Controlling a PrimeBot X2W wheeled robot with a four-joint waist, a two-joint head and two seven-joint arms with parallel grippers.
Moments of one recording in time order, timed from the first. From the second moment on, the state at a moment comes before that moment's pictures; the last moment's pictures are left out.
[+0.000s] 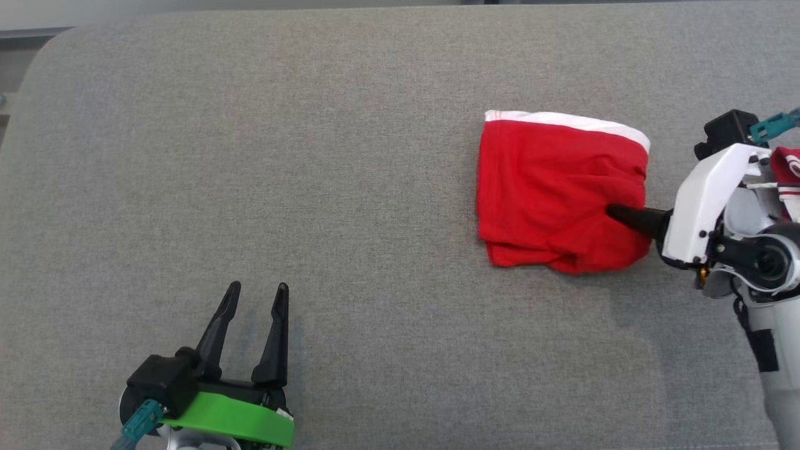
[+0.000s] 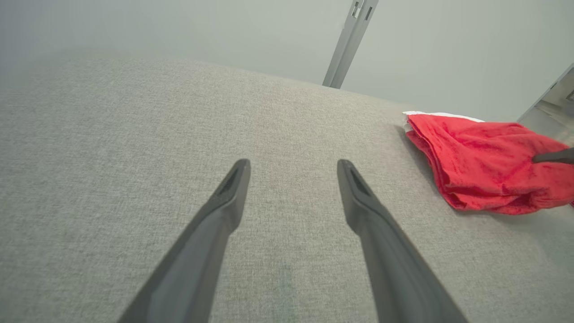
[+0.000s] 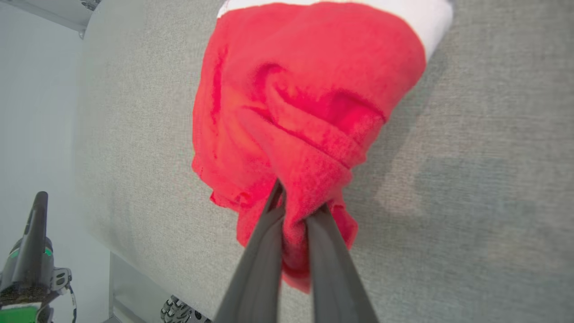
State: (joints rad) left arm -0.03 0.18 -0.29 0.08 -0.47 -0.06 -0.26; right arm -0.49 -0.22 -0.05 0.18 0.74 0.13 0.99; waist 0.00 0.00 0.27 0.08
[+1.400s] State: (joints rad) left arm -0.10 0.25 -0.31 -0.03 -0.45 -0.04 -0.19; right arm -0.58 -0.61 -0.03 0.29 0.46 0.13 0.82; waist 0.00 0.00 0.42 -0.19
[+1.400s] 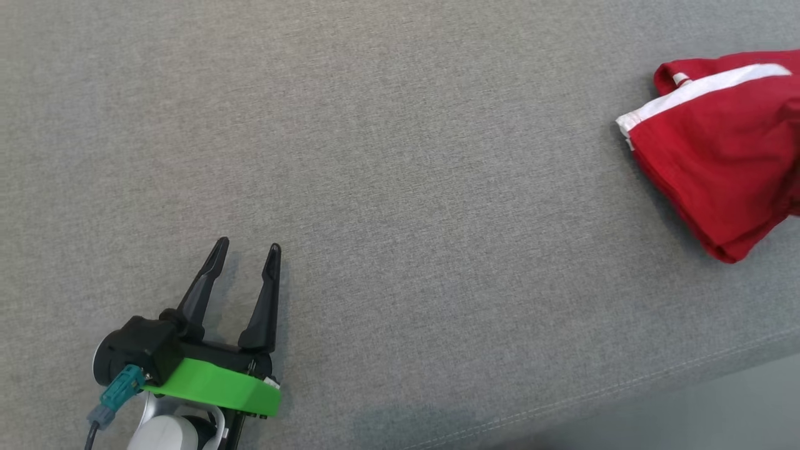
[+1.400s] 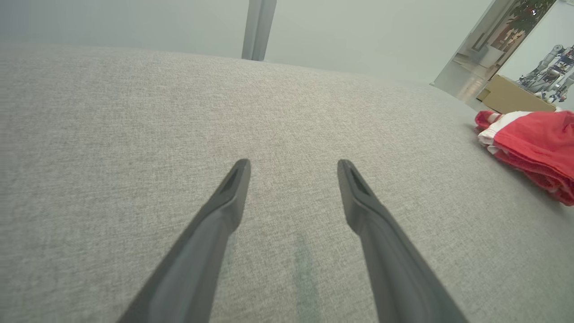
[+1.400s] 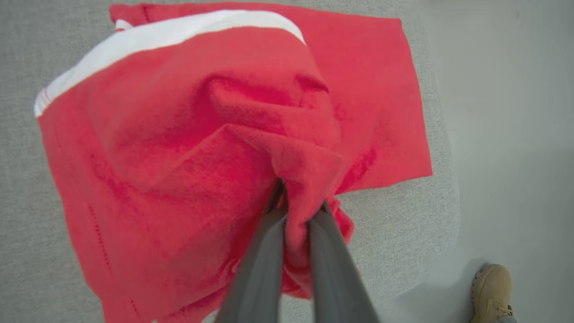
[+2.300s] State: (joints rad) left arm -0.02 0.26 -0.26 0.06 -0.48 0.00 -0.24; right arm -0.45 -0.44 -0.20 0.16 0.35 0.13 0.18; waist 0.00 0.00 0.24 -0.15
